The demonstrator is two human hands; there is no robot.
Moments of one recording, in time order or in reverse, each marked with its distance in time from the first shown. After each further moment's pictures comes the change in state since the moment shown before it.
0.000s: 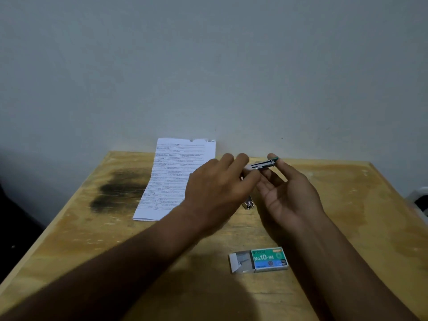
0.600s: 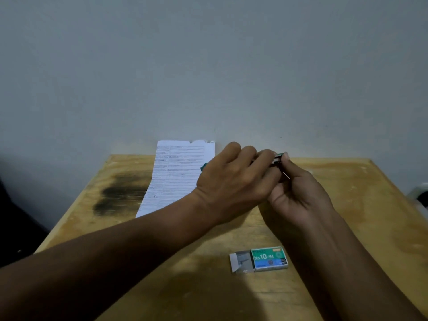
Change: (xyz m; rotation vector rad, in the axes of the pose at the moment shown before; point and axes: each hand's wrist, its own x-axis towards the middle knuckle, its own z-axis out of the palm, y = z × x) left_hand 0.031 0.006 -0.007 0.205 0.156 0.212; right_hand 0.003 -0.015 -0.005 0.154 -0.120 0.100
